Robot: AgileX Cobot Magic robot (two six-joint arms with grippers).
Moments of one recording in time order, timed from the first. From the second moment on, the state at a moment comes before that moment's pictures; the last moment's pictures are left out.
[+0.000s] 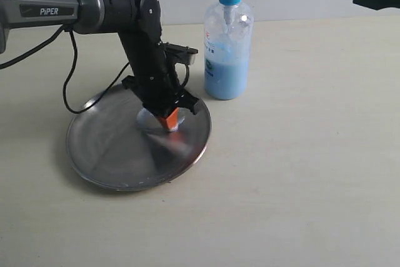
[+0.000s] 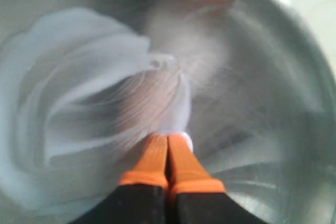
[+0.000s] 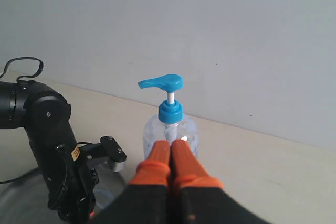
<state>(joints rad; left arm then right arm) -0.55 2.34 -1.77 -0.23 1.08 0.22 0.46 0.87 -0.68 0.05 0.11 -0.03</state>
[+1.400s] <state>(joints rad) -0.55 2.36 -1.77 -0.31 1.04 0.25 0.46 0.87 -0.68 0.05 0.11 -0.03</state>
